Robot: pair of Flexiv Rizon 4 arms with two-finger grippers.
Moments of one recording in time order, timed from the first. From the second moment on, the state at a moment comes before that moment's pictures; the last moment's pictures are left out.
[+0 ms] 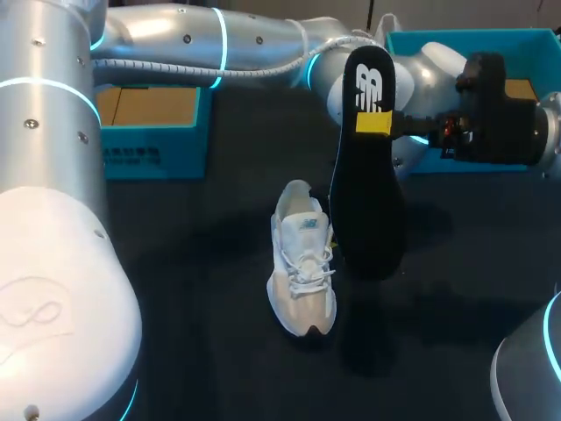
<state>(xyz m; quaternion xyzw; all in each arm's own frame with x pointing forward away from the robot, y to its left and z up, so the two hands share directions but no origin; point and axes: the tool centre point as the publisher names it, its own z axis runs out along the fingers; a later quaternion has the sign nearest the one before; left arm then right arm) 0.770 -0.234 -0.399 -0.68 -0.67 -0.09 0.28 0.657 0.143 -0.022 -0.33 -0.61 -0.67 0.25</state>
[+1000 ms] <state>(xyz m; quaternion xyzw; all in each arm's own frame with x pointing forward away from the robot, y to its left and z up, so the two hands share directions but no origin) 0.836 -0.265 -0.302 -0.70 -0.69 -0.01 0.16 0.658 0.143 -0.022 -0.33 -0.61 -0.67 0.25</state>
